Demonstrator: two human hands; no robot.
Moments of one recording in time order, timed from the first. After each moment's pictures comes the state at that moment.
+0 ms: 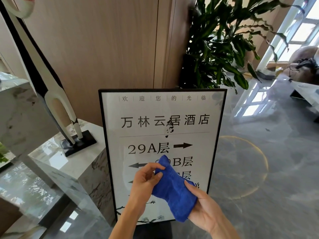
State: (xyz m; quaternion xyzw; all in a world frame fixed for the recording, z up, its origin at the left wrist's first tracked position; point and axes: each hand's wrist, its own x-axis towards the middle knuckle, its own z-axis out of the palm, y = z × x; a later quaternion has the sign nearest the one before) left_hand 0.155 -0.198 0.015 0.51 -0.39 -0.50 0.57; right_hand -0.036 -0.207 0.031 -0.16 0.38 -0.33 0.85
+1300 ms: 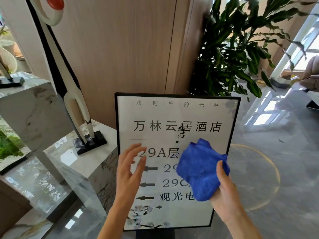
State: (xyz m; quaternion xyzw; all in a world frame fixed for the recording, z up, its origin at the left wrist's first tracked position) left_hand 0.209 -0.193 0.050 0.58 -0.49 -0.17 0.63; right_hand -0.036 -0.233 0.083 -0.35 0.37 -0.50 0.70
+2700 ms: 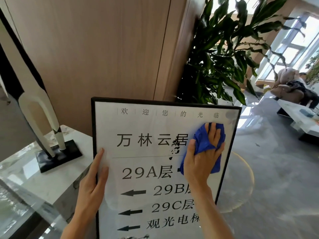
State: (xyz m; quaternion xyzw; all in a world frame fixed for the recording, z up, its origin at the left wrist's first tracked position) left_hand 0.284 -0.244 0.000 0.62 -0.44 -0.25 0.60; right_hand 0.033 -0.380 0.057 -0.66 0.54 -0.52 -0.04
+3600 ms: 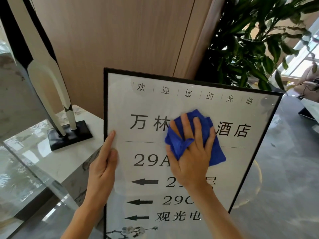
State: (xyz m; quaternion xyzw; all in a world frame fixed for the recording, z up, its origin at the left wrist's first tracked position) left_hand 0.280 -0.251 -0.018 0.60 -0.41 -0.24 0.65; right_hand 0.081 -0.367 0.028 -0.82 0.40 -0.37 -0.19
